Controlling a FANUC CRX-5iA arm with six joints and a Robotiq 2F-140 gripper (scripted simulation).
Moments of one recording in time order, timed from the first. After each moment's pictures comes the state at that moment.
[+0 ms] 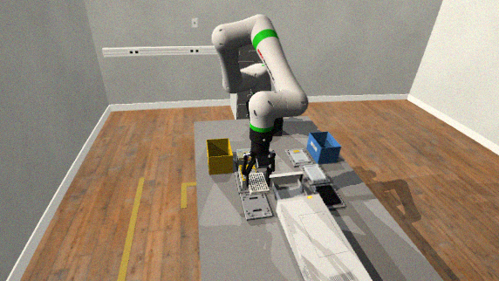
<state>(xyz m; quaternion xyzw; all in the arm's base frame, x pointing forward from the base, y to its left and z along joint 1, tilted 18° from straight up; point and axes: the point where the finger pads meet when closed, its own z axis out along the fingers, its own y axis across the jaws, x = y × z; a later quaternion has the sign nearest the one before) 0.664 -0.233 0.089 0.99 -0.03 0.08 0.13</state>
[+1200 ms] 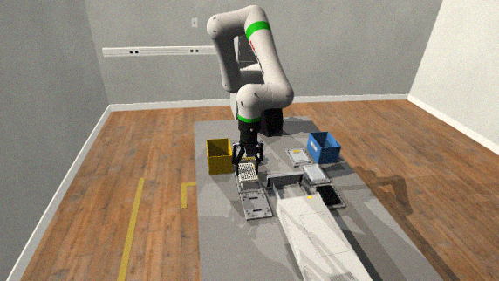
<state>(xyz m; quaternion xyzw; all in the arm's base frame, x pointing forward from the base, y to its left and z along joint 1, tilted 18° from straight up) 0.584 -0.260 0.083 0.99 -0.03 0.08 0.13</state>
